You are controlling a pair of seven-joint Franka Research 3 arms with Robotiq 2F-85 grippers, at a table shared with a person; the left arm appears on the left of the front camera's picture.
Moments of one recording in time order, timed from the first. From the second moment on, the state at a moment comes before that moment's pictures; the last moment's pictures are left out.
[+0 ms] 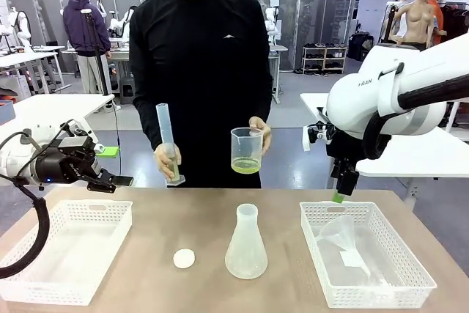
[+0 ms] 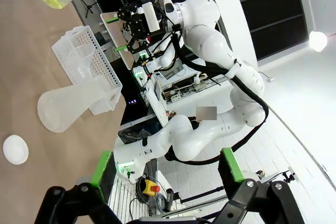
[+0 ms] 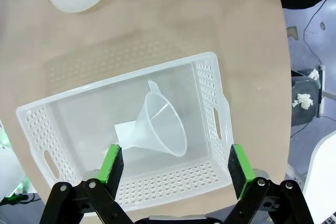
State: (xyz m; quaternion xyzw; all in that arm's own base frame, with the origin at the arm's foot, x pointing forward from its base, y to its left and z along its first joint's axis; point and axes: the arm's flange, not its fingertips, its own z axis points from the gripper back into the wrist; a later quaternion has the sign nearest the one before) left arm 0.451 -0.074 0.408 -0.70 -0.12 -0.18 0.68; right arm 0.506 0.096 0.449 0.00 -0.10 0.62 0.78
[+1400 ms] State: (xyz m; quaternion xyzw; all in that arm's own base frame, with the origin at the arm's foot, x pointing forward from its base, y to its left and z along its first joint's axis) left arm 0.451 -0.074 0.408 -0.70 -0.12 -0.19 0.68; right arm 0.559 0.094 0.370 0.07 0.08 0.70 0.70
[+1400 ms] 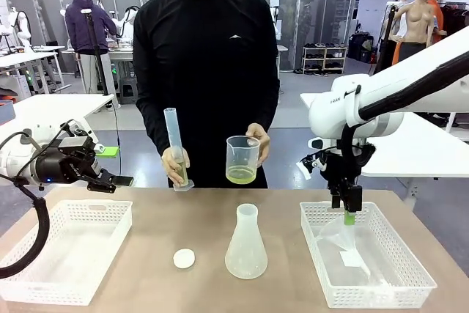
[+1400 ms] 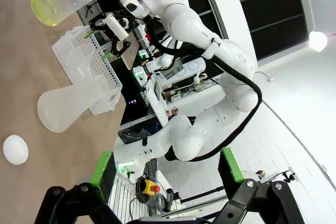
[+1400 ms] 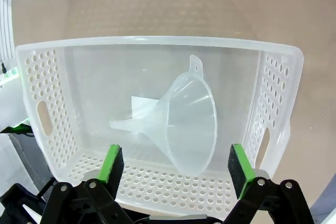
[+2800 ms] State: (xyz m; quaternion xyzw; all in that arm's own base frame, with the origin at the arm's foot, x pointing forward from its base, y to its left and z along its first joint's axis) left arm 0.451 -0.074 0.408 -0.70 -0.12 -0.19 0.68; right arm 0.575 0.092 0.335 0.15 0.14 0.73 0.66
